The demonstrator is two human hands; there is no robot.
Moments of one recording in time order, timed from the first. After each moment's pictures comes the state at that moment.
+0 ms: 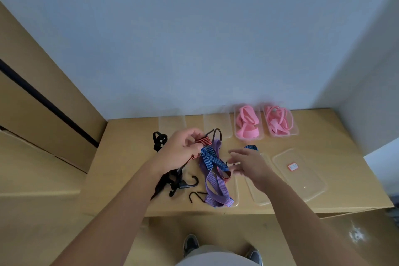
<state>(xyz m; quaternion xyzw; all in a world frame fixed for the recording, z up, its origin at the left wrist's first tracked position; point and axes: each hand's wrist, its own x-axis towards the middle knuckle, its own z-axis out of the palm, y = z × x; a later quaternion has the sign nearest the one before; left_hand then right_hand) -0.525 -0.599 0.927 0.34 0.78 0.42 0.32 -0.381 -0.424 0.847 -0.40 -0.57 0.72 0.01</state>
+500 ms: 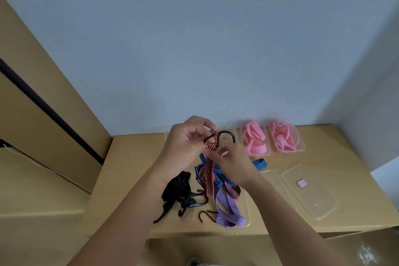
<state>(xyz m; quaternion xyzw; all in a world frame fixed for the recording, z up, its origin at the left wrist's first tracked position) -0.536 -0.605 0.983 0.34 0.64 0.65 0.23 -0.443 -0.478 0.920 -0.20 -0.83 0.50 0.15</state>
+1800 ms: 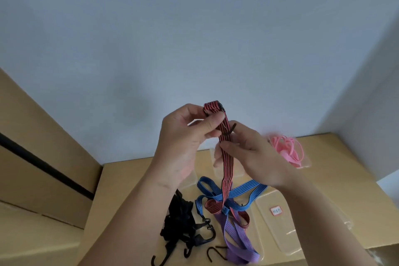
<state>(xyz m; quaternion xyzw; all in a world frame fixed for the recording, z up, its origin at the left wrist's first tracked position) -0.581 -0.561 1.057 0.24 0.55 0.75 0.29 -0.469 -0.437 1.015 -0.10 -0.76 0.63 0.12</state>
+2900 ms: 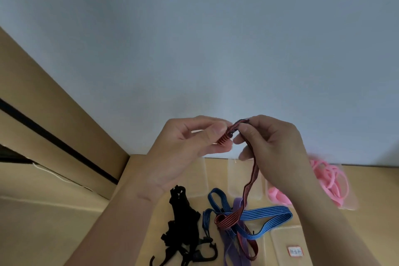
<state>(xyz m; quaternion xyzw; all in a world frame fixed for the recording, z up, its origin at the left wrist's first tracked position) -0.591 -0.527 1.072 0.25 0.64 0.66 0.28 -0.501 -0.370 1.037 -0.18 -0.75 0.59 0.23</state>
